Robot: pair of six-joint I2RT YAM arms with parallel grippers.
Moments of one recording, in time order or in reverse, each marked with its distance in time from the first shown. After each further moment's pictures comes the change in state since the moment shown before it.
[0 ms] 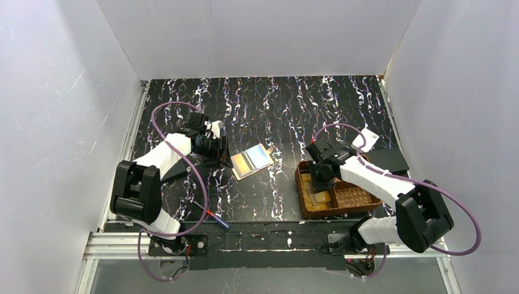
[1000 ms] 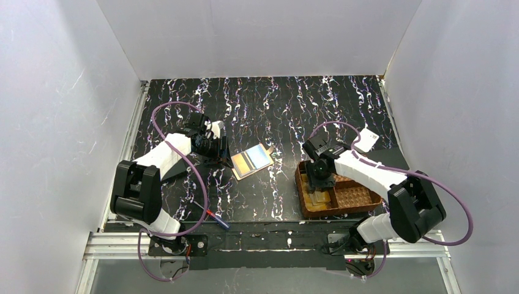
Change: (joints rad) left arm 0.000 0.001 0.000 0.000 0.015 0.005; right arm 0.001 0.085 0.065 -0.061 0.034 -0.058
